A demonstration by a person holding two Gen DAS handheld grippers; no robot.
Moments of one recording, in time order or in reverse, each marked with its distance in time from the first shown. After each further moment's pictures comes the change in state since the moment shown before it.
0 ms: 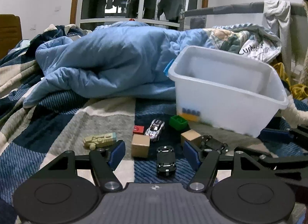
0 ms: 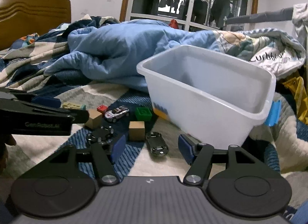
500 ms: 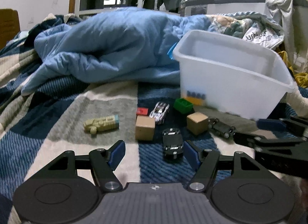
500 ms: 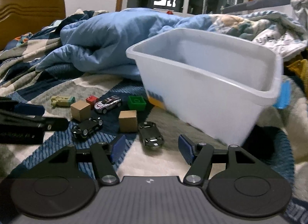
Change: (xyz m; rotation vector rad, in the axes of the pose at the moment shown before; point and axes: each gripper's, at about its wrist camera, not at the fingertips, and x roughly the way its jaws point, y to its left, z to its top) left arm 0.012 0.009 -0.019 -0.006 0.064 -0.003; right arm 0.036 -0.014 -0.014 0.029 0.037 0.021
